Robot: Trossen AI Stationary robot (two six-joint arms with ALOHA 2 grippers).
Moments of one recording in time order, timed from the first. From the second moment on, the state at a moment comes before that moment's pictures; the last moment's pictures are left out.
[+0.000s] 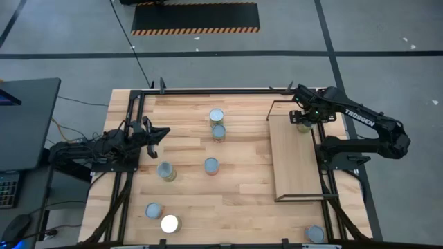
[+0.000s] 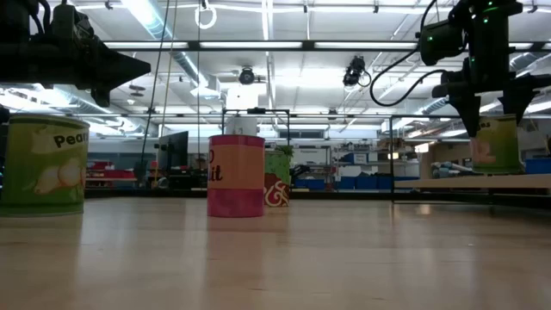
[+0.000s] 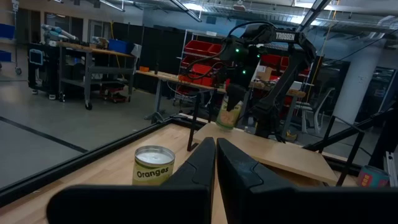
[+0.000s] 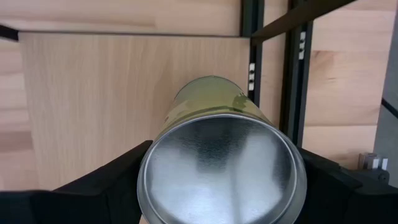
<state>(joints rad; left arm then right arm) 0.05 0.01 0.01 0.15 -0.31 -0.17 -0.74 1.01 0.89 -1.35 0.19 0.83</state>
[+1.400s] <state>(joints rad) 0.05 0.01 0.01 0.15 -0.31 -0.17 -0.80 1.03 0.94 -1.36 0.07 0.81</state>
